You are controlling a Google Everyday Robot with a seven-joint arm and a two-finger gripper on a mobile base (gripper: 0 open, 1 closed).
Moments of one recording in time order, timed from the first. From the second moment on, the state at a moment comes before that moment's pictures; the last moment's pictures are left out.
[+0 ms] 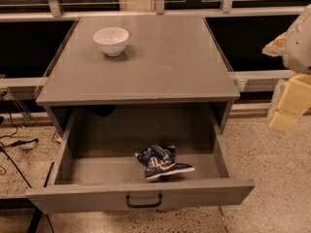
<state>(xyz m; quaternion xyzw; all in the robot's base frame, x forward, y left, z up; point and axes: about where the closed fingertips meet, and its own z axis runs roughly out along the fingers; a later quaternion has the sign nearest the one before) 0.438 -0.217 0.976 -0.60 0.78 -0.03 0.16</state>
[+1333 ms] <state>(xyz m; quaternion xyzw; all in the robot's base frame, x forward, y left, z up) 0.488 -0.213 0.989 -0.75 0.61 -0.10 0.23</state>
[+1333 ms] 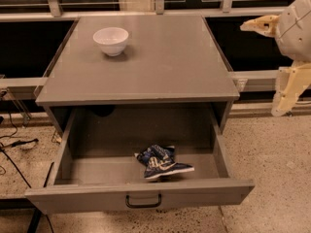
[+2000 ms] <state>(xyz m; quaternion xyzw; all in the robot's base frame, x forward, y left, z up) 0.485 -0.207 0.989 -0.80 0.54 -0.13 0.24</state>
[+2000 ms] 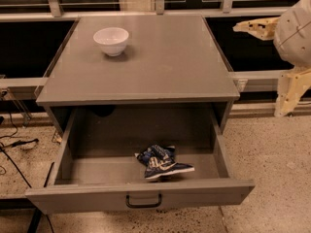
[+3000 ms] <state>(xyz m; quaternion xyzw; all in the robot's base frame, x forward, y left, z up) 0.476 -0.199 0.969 -0.92 0.28 -0.17 0.19</state>
